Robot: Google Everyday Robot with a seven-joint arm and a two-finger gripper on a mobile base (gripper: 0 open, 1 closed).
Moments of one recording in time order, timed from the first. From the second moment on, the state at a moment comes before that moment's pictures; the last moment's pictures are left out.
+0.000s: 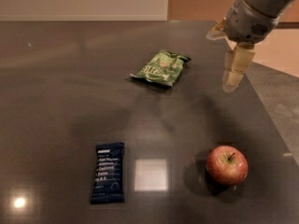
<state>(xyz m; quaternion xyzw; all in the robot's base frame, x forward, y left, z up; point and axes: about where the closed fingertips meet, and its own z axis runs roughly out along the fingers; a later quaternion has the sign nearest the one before) 0.558 -0.175 0.942 -0.71 0.68 0.04 0.16</state>
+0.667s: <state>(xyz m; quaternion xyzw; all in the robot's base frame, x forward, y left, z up) 0.652 -0.110 0.880 -0.79 0.60 0.04 0.15</state>
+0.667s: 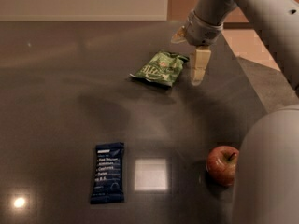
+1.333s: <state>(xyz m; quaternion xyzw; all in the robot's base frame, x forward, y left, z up) 0.682 -0.085 0.850 -0.82 0.56 0.03 0.12</state>
